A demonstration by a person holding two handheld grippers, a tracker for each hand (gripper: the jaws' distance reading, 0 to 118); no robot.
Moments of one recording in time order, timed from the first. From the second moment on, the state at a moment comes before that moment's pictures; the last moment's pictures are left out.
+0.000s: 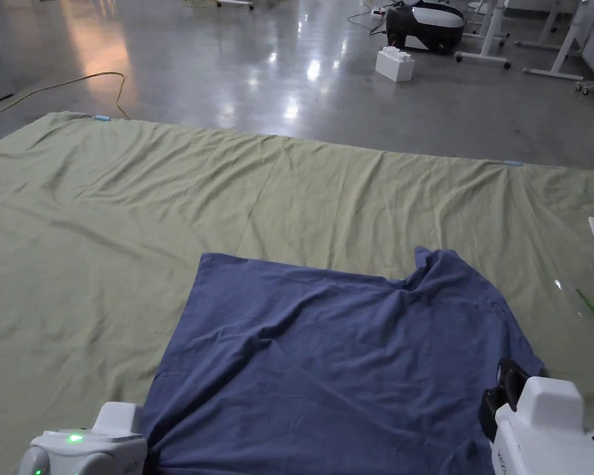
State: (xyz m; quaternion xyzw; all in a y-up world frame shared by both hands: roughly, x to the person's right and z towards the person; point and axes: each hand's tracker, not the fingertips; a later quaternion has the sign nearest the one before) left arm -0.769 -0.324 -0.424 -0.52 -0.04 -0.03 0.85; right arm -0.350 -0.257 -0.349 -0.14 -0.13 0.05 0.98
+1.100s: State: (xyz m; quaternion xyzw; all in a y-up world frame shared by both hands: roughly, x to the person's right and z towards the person) left arm -0.790 -0.335 -0.423 -0.49 -0.04 -0.01 0.87; right arm -0.266 -0.363 -0.309 -0.49 -0.14 -0.04 0.86
